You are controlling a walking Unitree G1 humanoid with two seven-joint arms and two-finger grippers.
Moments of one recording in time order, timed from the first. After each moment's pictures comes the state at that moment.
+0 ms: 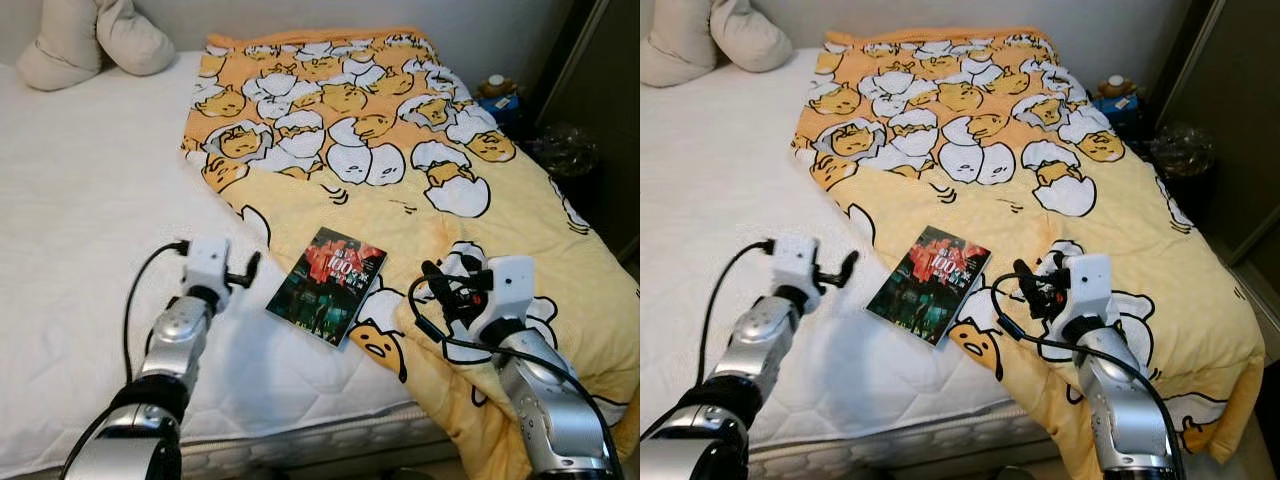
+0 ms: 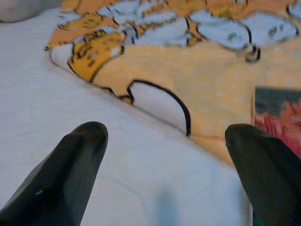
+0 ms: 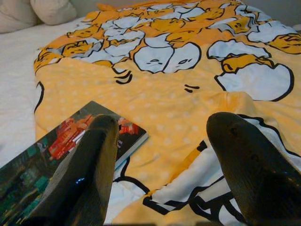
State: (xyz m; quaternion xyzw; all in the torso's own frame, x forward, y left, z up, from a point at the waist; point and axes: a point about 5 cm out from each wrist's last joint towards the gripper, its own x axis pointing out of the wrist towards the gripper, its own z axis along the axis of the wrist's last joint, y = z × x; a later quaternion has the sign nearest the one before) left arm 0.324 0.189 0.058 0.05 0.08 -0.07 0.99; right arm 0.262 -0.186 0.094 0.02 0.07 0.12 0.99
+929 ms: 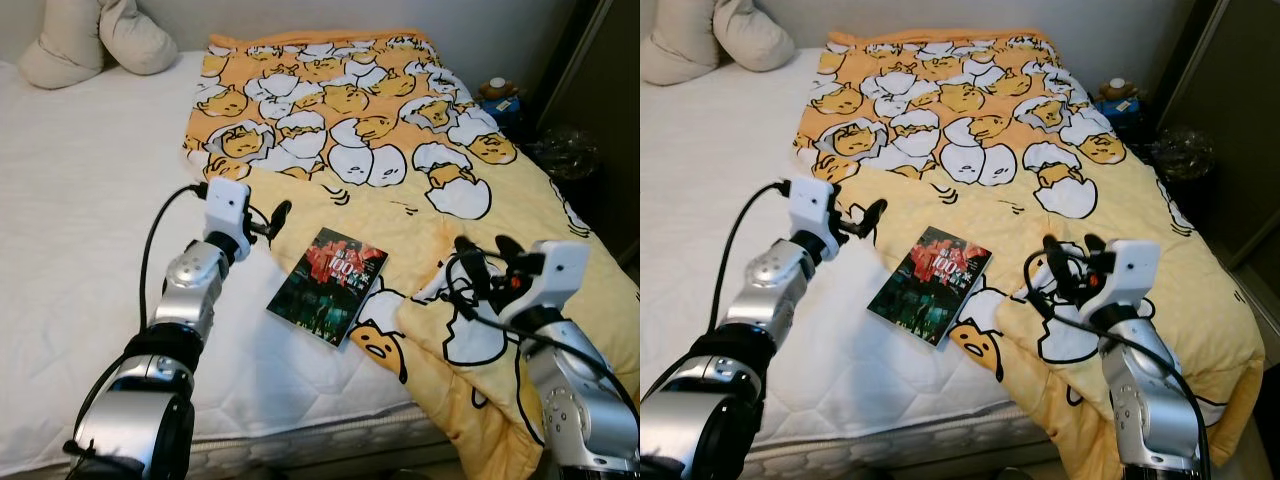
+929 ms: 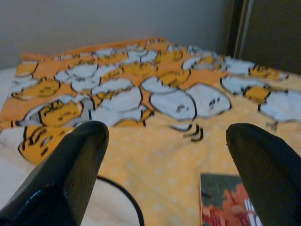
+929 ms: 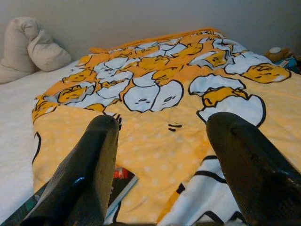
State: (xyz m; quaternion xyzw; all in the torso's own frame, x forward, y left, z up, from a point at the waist) left arm 0.363 0.160 0.126 0.03 -0.02 -0.18 0.98; right arm 0.263 -0.209 0.125 0.07 0.00 0.08 0.99
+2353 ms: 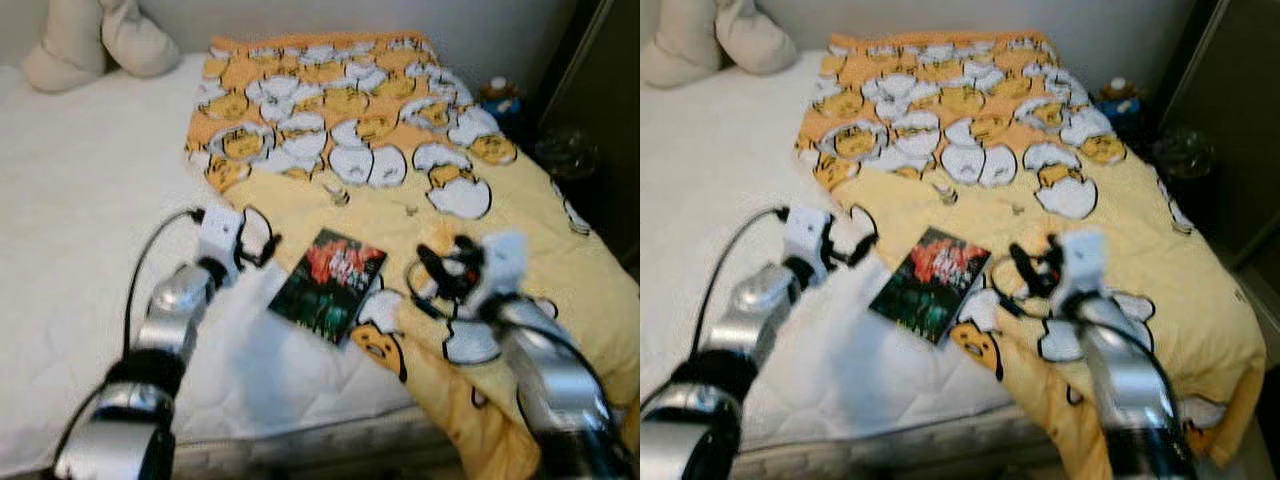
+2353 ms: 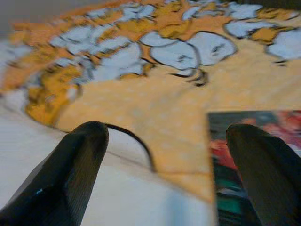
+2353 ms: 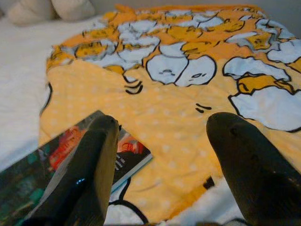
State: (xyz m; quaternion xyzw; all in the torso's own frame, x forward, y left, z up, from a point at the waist) left arm 0.349 0.175 0.099 0.10 0.06 -0.17 0.98; right arm 0.302 -0.181 0.103 -0.02 0.07 0.16 0.98
